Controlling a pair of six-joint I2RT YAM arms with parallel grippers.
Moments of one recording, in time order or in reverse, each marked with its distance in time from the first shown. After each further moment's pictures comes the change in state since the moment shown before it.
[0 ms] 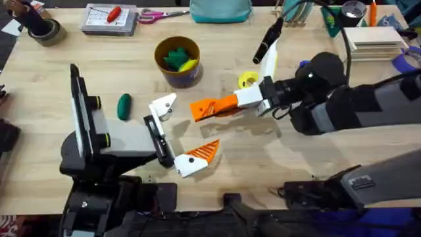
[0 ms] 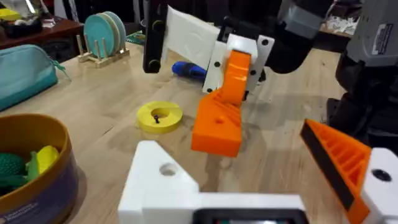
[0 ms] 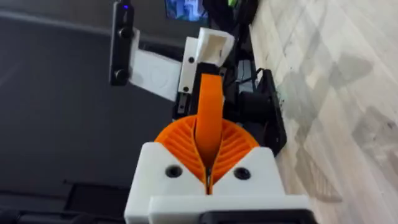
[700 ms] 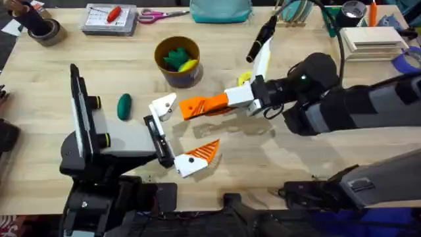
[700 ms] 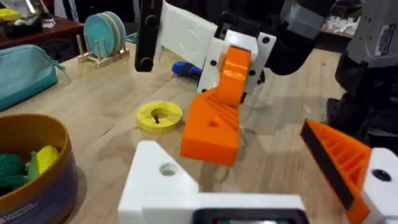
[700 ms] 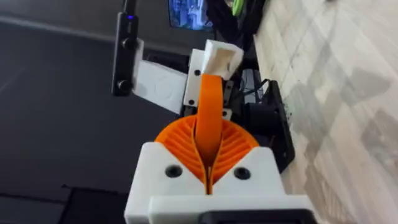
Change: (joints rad) left arm 0.000 0.000 0.000 0.000 0.000 0.000; right arm 0.080 0.000 0.029 0.012 0.091 0.016
